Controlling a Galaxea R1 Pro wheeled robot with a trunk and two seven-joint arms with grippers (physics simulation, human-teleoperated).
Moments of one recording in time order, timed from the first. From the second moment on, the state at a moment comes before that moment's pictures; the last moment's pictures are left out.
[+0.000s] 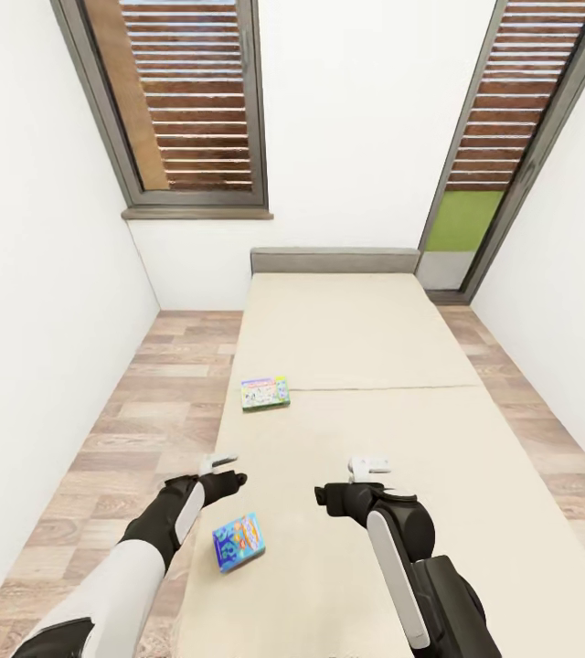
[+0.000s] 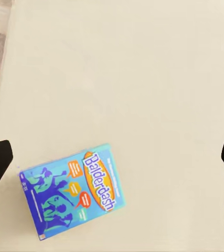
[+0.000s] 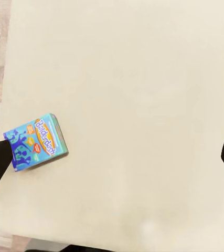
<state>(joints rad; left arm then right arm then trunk) -0.75 -0.13 0.22 -0.51 0.02 0.42 -0.06 -0.32 0.17 0.22 -1.57 -0.22 1.00 -0.26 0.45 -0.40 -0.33</state>
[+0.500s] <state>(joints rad) -0.90 -0.12 0.23 -0.60 0.03 0.64 -0.05 -0.32 0.17 0.21 -1.57 -0.22 1.00 -0.26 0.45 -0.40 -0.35</state>
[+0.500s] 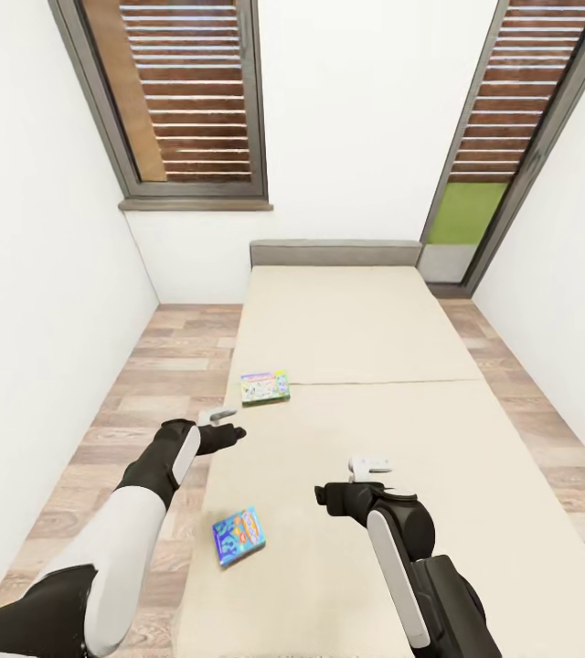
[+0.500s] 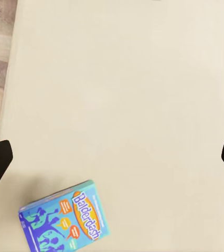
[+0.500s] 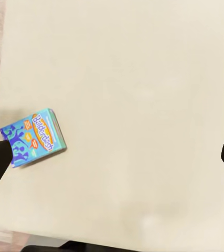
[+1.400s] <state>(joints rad) -0.92 -0.12 0.22 -0.58 0.02 0.63 -0.03 -0.35 -0.01 -0.04 -1.57 -0.41 1.04 0.55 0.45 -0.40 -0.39</state>
